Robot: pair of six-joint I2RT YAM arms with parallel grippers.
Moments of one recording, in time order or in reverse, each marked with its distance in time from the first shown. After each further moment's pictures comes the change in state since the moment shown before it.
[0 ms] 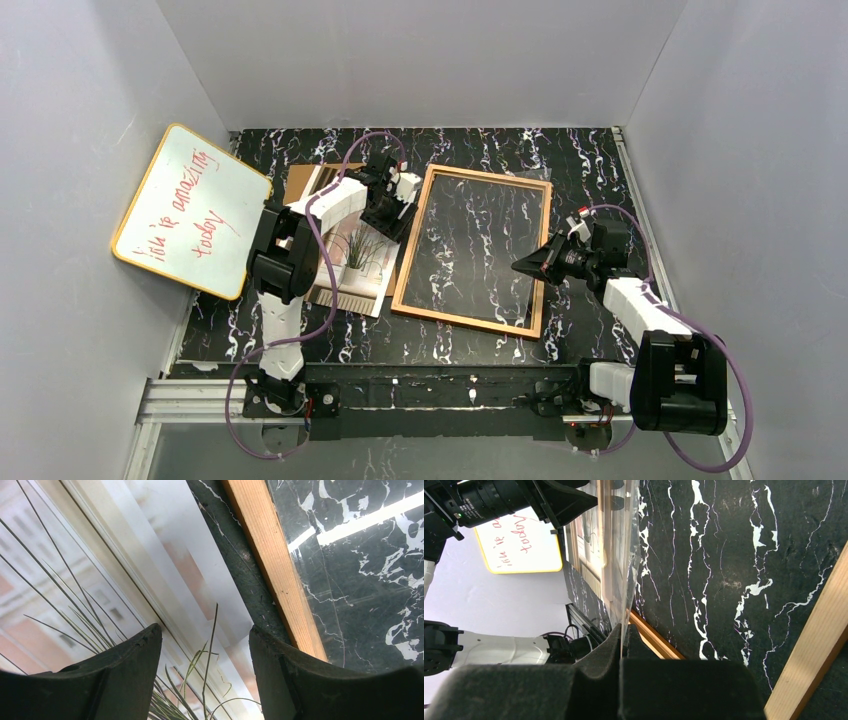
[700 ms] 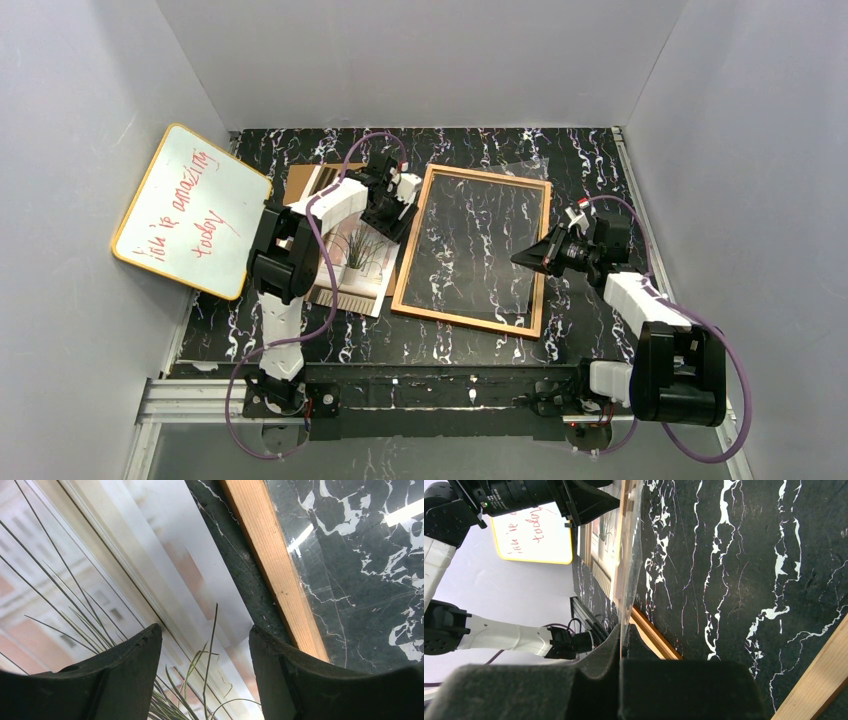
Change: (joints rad) left arm -0.004 0.000 -0.005 0.007 -0.007 0.007; right arm -0.006 0.034 0.026 0.076 -0.079 -0.021
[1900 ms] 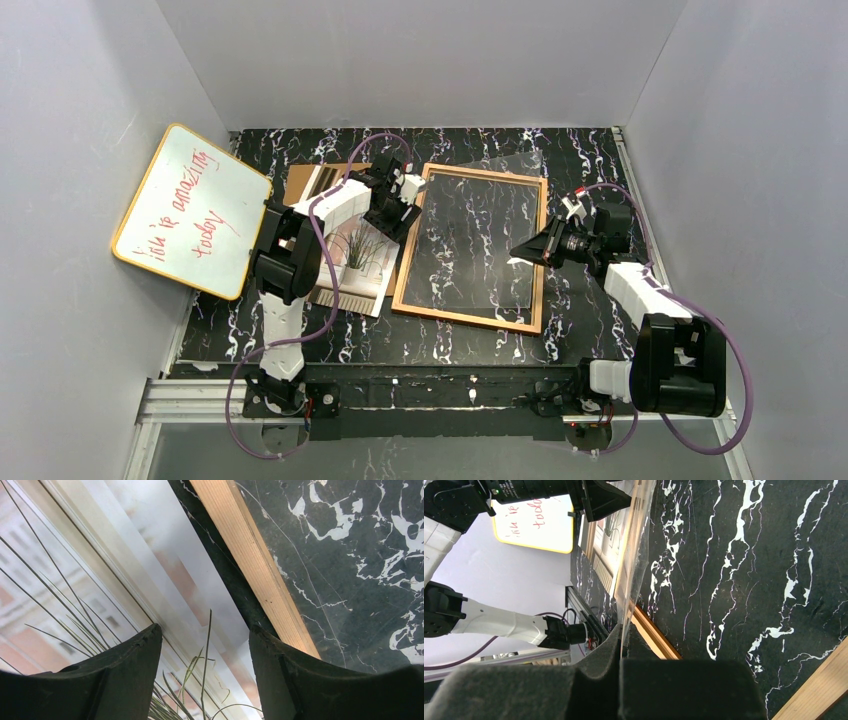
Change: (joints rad) left arm -0.019 0.004 0.000 0.014 -0.016 0.015; right arm 0.000 0.049 0.081 -0.026 -0.053 -0.093
